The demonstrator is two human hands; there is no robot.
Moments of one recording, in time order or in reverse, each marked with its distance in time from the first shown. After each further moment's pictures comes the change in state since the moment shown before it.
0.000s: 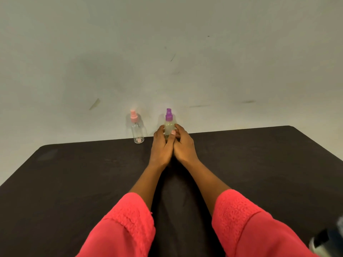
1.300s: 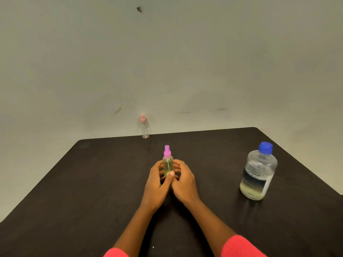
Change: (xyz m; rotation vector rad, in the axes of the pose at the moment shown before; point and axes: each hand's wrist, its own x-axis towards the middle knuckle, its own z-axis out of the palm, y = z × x) left_hand -0.243 0.070 -0.045 -0.061 -0.053 0.009; right_hand -0.228 -0.044 -0.058 0.069 -0.029 -0.011
